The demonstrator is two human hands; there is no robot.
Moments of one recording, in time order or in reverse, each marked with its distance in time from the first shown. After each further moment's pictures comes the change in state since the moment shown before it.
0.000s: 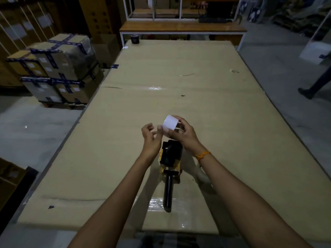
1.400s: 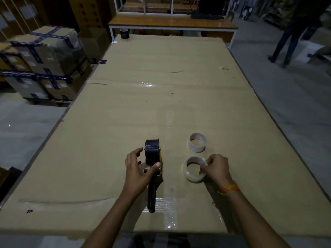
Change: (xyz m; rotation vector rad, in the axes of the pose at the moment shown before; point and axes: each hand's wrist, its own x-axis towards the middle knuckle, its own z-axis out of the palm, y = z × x) left_hand -0.074 -0.081 -0.006 0.337 0.039 0.161; right_hand -0.108 0.076 -0.135 -0.856 0.299 0.370
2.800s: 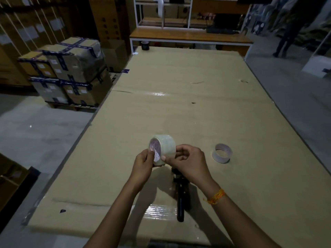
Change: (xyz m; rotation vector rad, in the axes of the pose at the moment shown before) left_hand 0.046 0.004 -0.090 -0.360 -0.050 -0.125; right_hand -0.102 -0.229 0.025 0.598 -0.171 -0.310
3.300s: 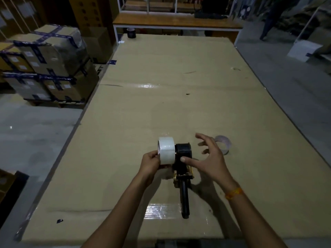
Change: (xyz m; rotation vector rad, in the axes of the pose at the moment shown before) left_hand 0.040 -0.033 0.023 -0.124 -0.129 -0.320; right_hand 0.018 0.057 -0.039 -0.263 0.107 -0.037
